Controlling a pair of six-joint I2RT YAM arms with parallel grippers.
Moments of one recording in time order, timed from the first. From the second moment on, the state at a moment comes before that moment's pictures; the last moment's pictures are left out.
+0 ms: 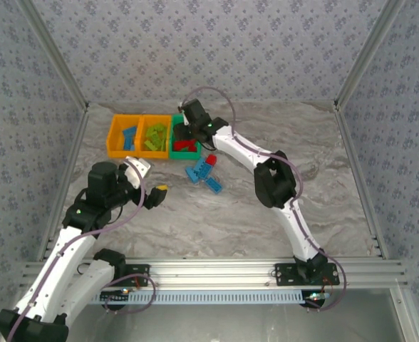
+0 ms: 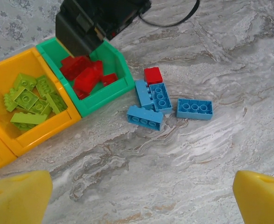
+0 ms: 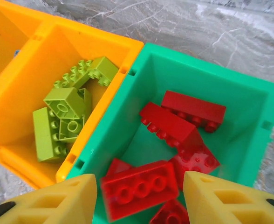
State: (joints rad) left arm -0.33 0.71 0.72 -0.55 0.30 0.22; right arm 0.69 2.33 2.15 -0.51 0.05 0.26
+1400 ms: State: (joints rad) left arm -0.33 0.72 0.72 -0.56 0.28 0.22; right arm 0.64 2.18 1.66 -0.57 0.07 0.96
